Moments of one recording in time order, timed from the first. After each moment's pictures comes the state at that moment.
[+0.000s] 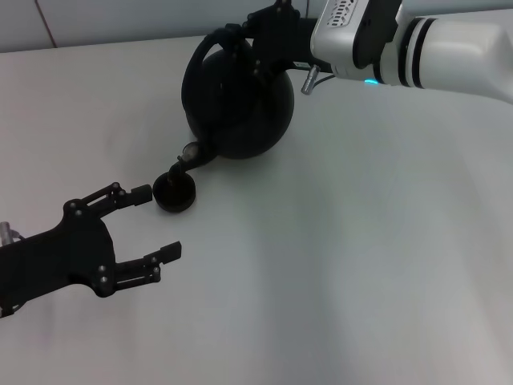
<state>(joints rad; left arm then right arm) -0.29 -2.03 1.12 0.58 1.50 1.57 -0.92 0.72 2.09 -1.34 -0.66 -1.48 -0.75 1.01</state>
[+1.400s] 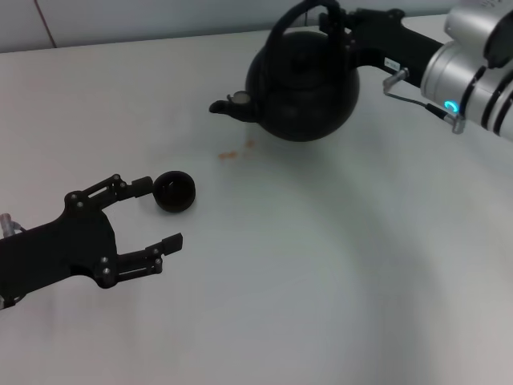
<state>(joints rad) -0.29 -2.04 1.12 0.61 1.50 1.55 -0.92 0.47 2.09 -1.28 -0.65 -1.03 -0.76 1.02</state>
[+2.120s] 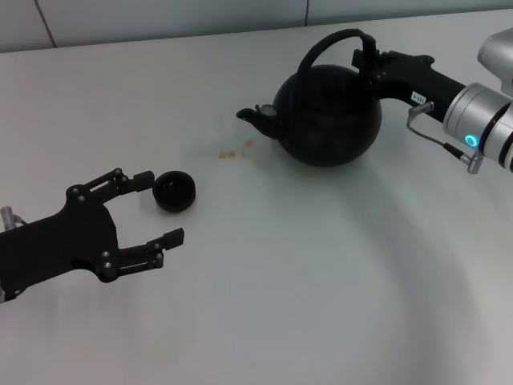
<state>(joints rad) -0.31 -2.04 1.12 0.61 1.50 1.55 -0.92 0.44 2.08 -1.27 -0.53 -0.92 -0.76 1.04</state>
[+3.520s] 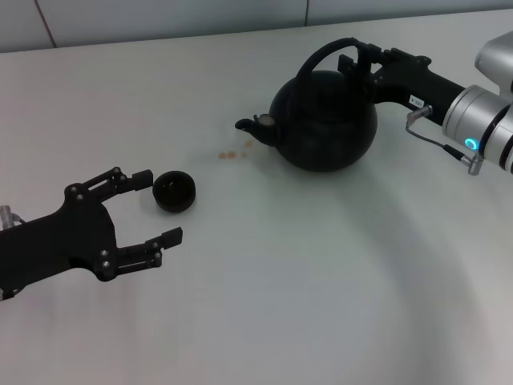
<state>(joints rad) -0.31 -2.03 1.12 0.61 1.50 1.55 -0.92 0.43 2.08 -1.28 -0.54 -0.94 -0.78 1.02</state>
